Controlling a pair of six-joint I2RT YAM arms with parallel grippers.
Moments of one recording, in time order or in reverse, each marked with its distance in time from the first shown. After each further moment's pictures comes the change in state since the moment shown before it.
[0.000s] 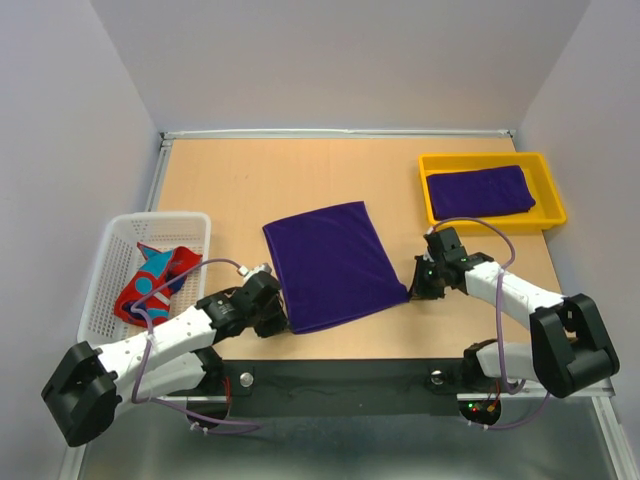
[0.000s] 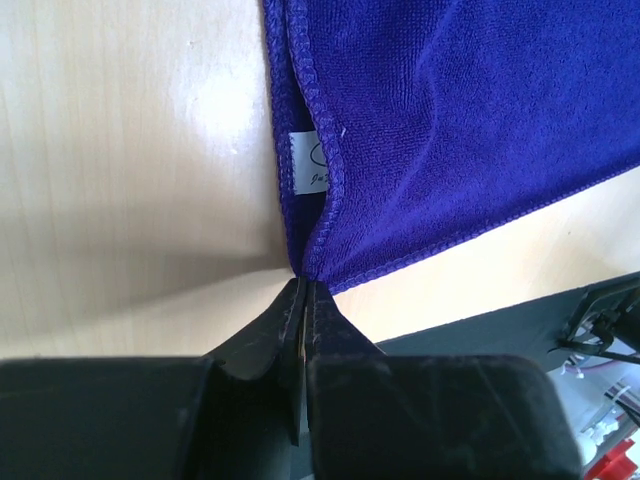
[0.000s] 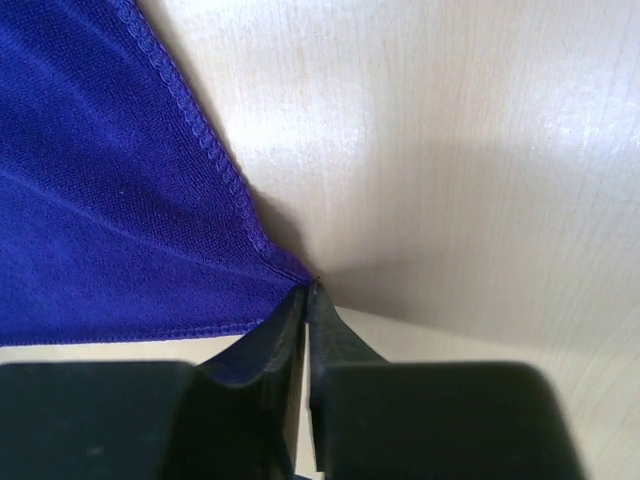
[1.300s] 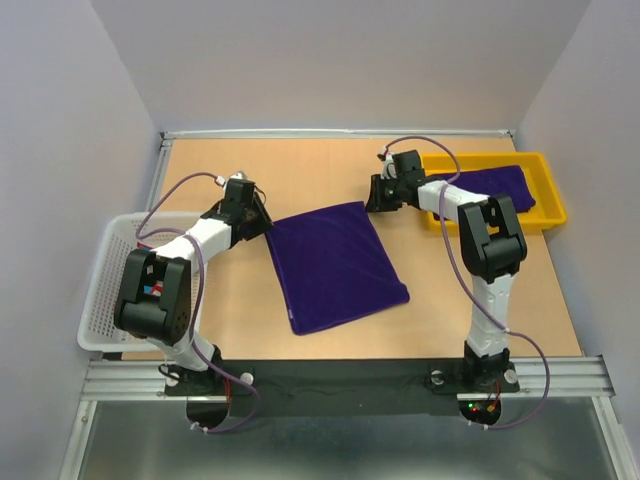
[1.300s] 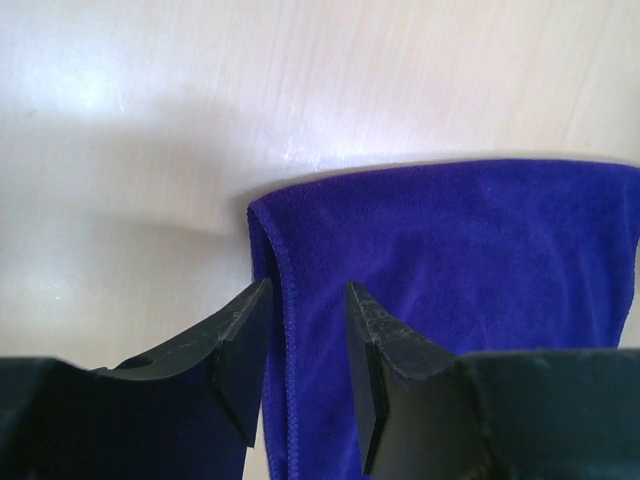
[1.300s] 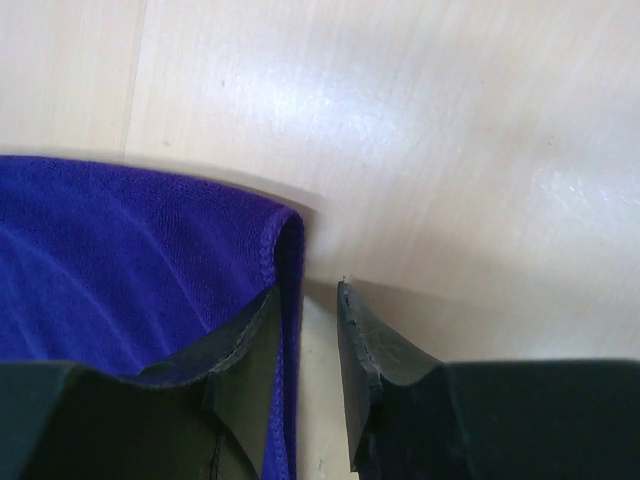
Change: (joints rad) left arm 0.571 0.657 0.539 0.315 -0.050 0.463; right arm -0.041 0.815 0.864 0.248 -0.188 -0.314
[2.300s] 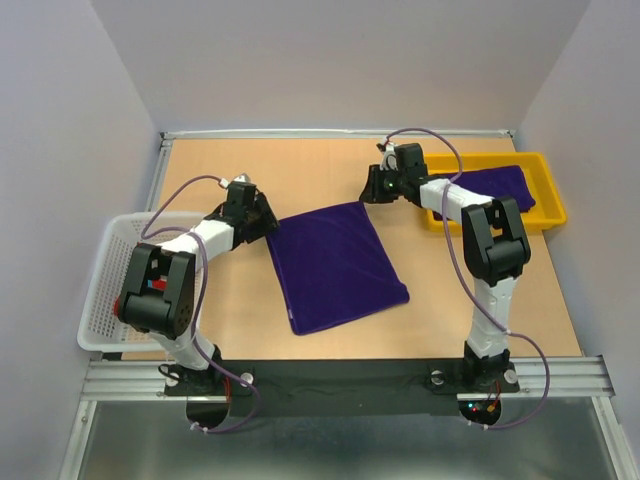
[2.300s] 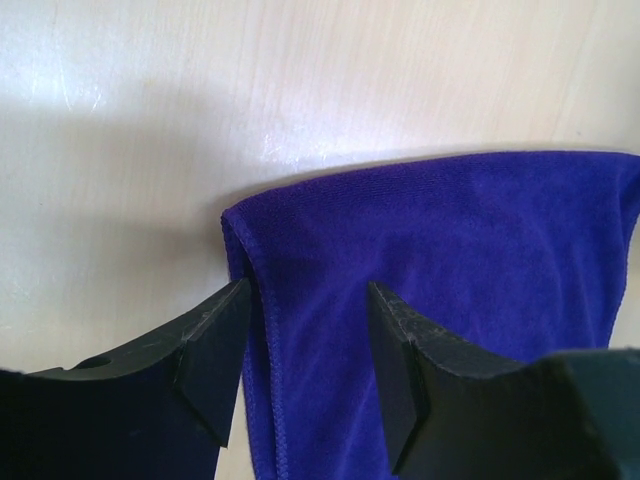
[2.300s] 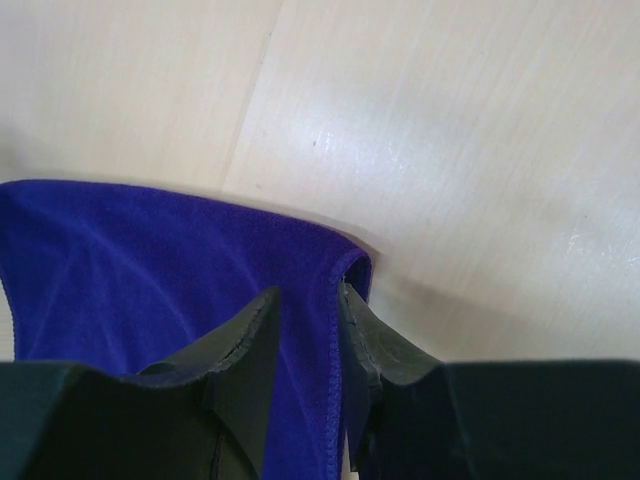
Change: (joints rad) left arm 0.000 0.045 -0.027 0.085 0.057 -0.006; right arm 0.000 -0.025 0.011 0.085 -0.085 0.031
